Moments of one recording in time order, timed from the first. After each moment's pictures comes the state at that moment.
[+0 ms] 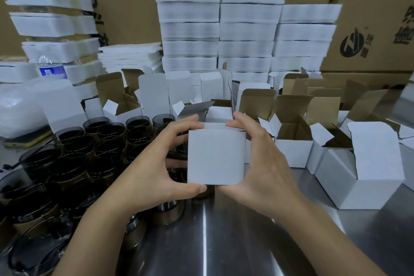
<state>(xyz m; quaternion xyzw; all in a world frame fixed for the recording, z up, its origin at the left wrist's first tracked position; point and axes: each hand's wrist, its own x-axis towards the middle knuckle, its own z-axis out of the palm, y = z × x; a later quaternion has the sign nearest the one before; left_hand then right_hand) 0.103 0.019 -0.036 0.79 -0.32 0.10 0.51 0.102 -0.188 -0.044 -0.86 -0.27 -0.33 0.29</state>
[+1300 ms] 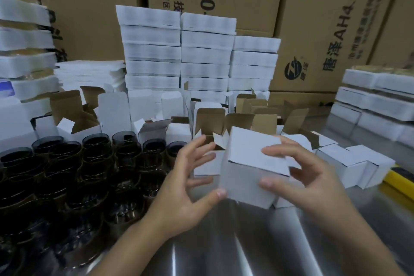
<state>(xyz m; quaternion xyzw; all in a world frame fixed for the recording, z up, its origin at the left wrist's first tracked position) 0.083 -0.081 -0.050 0.70 -0.37 0.13 0.59 0.030 -0.300 -0.011 -0.78 -0.15 -0.25 0.56</state>
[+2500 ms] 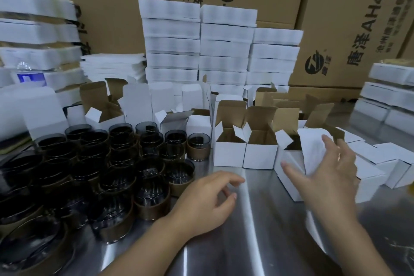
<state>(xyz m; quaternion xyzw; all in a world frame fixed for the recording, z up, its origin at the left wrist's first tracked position) 0.092 -0.077 -0.088 0.83 -0.36 0.13 0.40 0.072 -0.307 -0.057 -0.88 0.20 -0.35 0.23</state>
